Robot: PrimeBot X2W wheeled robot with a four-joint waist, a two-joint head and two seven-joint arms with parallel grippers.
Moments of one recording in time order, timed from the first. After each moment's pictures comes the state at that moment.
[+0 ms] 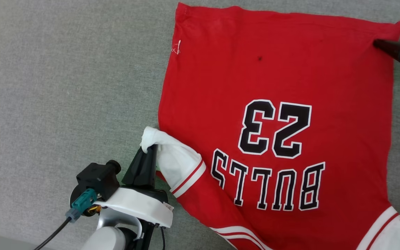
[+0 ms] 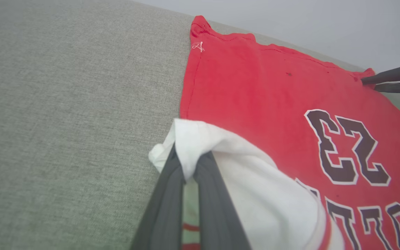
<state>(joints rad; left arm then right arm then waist) -0.17 0.29 -0.46 -0.13 -0.58 0.25 -0.12 -0.98 -0.32 -0.06 0.63 0.44 0.13 0.91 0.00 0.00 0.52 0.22</state>
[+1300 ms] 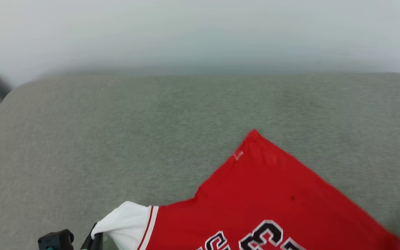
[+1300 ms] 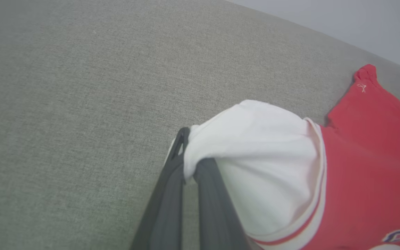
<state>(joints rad) 0.15 0.42 -0.35 0.00 -0.73 0.32 -0.06 -0.06 -0.51 -0.03 0.22 0.55 0.13 0.97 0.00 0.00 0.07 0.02</state>
